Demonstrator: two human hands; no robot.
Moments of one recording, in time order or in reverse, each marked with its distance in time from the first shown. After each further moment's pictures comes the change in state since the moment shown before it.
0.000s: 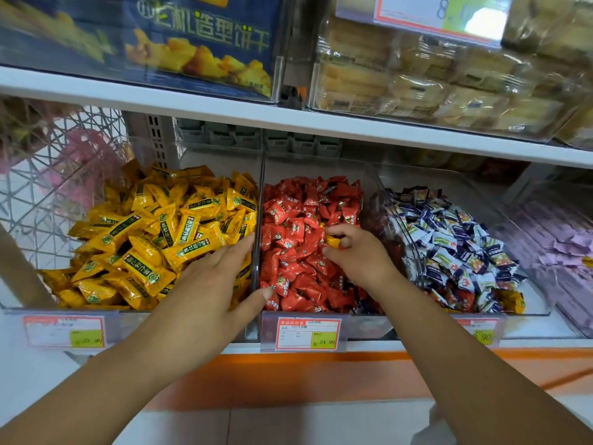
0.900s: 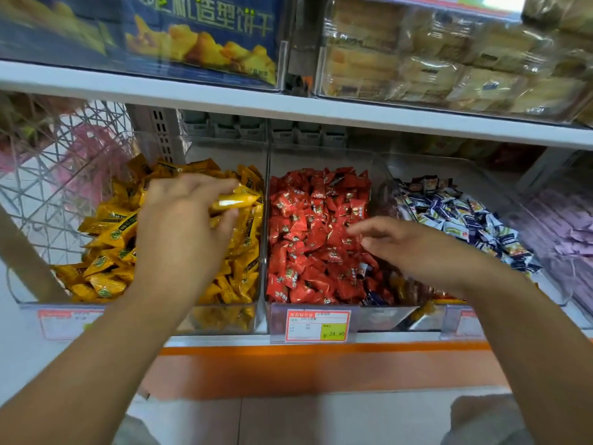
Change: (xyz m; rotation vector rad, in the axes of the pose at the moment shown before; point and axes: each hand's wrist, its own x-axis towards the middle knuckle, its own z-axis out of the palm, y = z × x) left_hand 0.037 0.000 -0.032 0.249 0.575 0.024; right_hand -0.047 -0.029 -0.065 -0.154 -0.349 -0.068
